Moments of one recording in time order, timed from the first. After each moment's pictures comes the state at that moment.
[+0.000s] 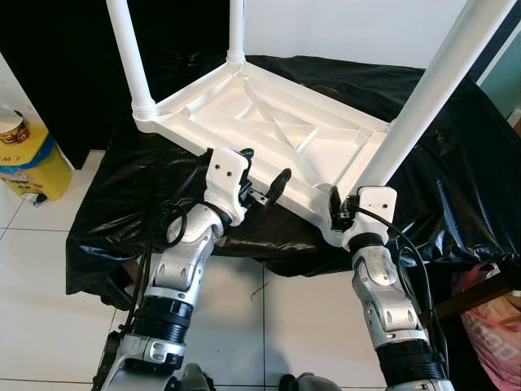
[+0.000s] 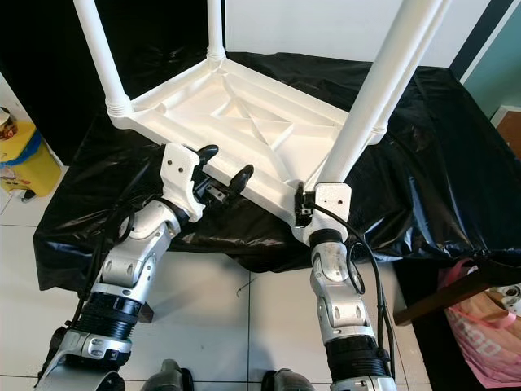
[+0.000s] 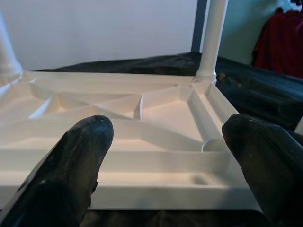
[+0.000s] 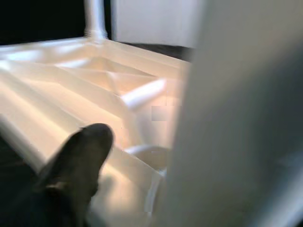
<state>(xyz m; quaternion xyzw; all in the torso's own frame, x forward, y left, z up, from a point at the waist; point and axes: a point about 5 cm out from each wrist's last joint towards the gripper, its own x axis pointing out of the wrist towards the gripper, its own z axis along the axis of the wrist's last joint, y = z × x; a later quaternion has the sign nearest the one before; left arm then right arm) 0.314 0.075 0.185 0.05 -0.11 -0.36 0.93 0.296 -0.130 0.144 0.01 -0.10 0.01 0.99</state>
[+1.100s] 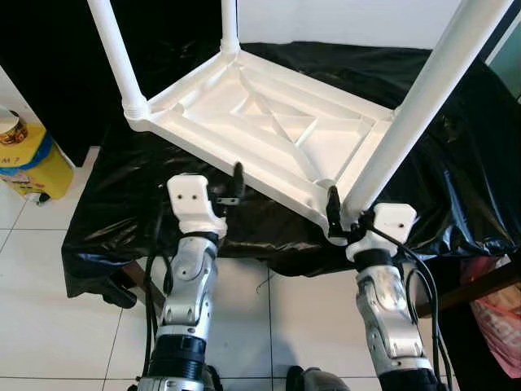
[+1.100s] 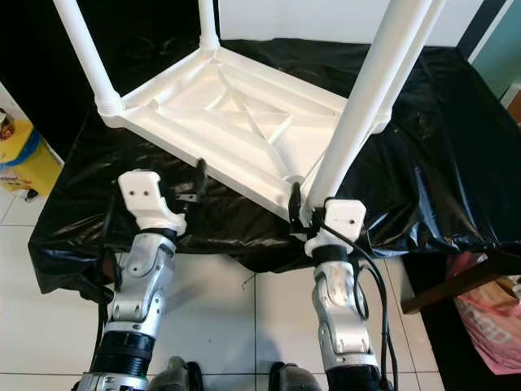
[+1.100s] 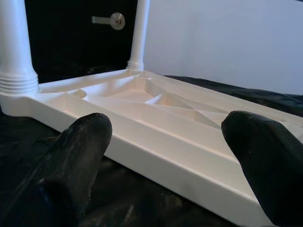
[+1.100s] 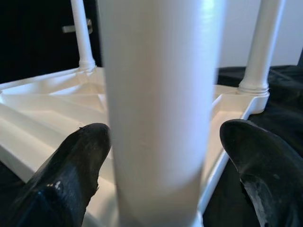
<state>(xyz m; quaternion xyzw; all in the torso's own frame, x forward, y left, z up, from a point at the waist) 0.297 0.110 0.163 -0.04 -0.20 -0.09 0.97 0.268 -0.138 0.142 0.04 -0.19 -0.01 0.98</state>
